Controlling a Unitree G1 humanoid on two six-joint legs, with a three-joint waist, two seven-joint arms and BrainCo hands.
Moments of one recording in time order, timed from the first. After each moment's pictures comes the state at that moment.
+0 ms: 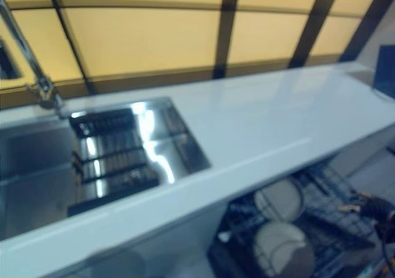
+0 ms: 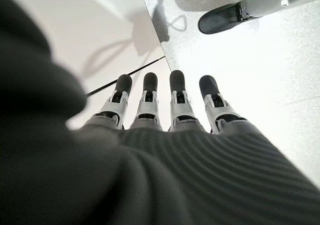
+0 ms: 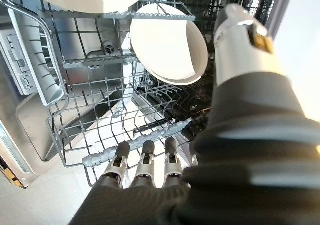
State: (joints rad) left arm -0.11 0.31 -0.20 1.20 -0.38 -0.02 0.08; right arm -0.27 -1.13 -0.03 0.71 0.40 0.21 0.43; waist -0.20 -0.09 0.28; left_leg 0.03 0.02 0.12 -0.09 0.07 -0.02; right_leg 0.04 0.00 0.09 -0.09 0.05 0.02
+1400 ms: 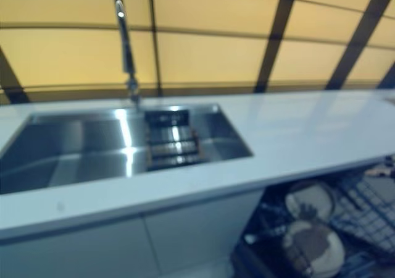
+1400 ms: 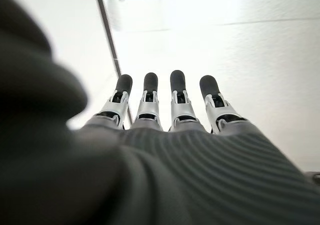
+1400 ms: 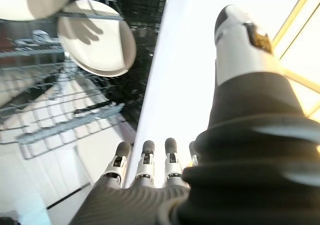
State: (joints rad) left arm -0.16 0.35 -0.08 1.35 -0.39 0.14 0.26; right arm -0.65 -1.30 0.10 0.95 0.40 0.24 0.41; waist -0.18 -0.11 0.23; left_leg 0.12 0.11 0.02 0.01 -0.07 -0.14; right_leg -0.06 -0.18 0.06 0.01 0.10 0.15
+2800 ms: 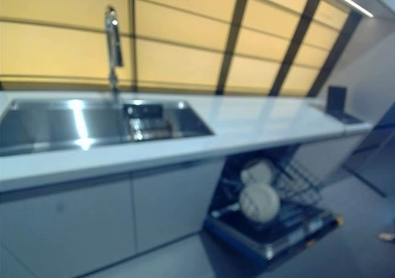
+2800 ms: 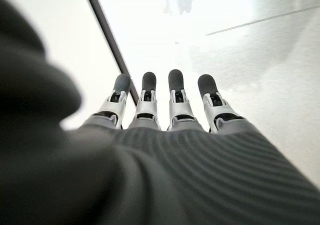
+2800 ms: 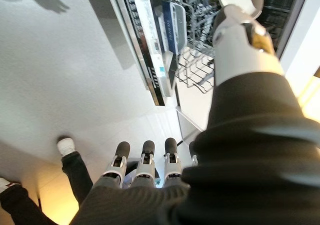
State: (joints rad) left arm -0.14 0.44 -0.10 1.28 -0.37 0.05 0.23; right arm -0.25 -1.12 -0.11 1.10 0.44 0.24 0.39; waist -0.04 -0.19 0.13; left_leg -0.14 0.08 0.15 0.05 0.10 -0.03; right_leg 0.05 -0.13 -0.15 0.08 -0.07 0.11
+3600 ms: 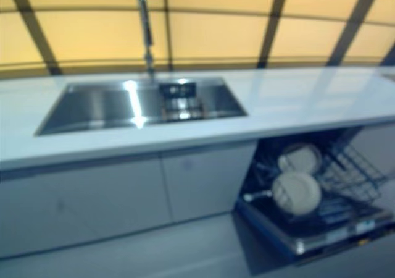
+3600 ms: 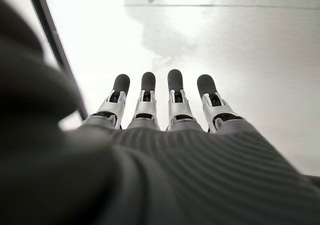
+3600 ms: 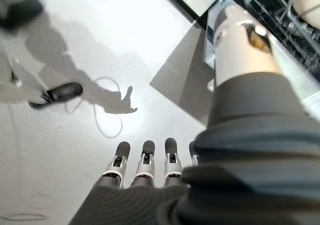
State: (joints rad) left arm -0.06 0.35 -0.04 1.29 -0.41 -0.04 0.17; right arm -0.07 -0.62 -0.16 1.17 0.80 0.42 0.18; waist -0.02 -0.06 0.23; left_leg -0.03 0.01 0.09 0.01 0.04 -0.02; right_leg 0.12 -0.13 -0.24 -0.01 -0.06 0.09
